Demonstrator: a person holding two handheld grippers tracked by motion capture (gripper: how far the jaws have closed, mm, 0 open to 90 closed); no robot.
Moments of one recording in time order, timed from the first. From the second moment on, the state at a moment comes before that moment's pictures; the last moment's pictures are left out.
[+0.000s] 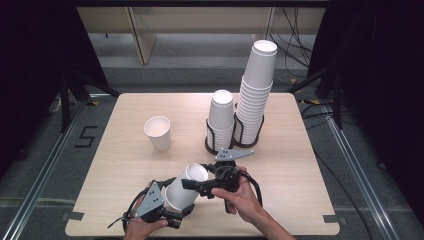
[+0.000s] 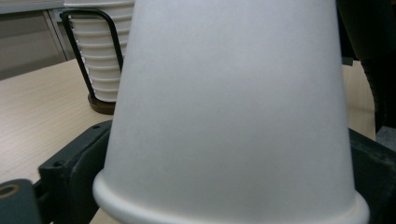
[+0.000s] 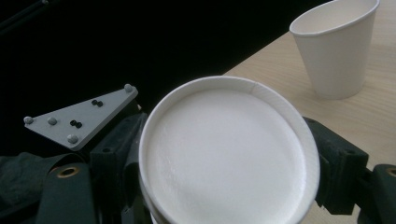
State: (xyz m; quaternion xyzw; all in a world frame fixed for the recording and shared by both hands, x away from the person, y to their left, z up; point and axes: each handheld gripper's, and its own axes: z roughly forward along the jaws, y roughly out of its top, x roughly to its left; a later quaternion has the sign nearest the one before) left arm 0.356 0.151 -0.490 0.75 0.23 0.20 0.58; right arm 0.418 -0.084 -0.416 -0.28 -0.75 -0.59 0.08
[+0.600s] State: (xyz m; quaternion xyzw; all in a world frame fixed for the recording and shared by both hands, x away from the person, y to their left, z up) left arm 0.359 0.156 -0.486 0.81 0.20 0.17 0.52; right arm 0.423 -0.101 -0.403 -0.23 -0.82 -0.52 0.05
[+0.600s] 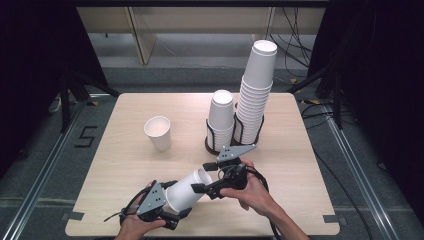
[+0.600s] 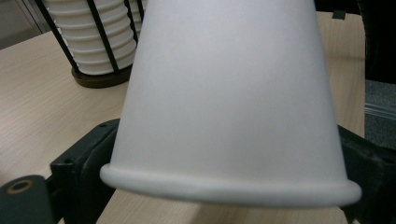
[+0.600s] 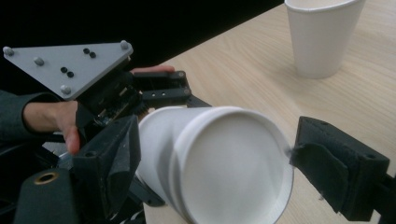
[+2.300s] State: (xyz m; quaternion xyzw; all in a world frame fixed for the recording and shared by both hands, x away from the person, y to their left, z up) left arm 0.346 0.148 -0.472 0.85 0.09 0.14 0.50; right arm 0.394 -0.079 -0.426 0.04 -0.96 -0.29 -0.03
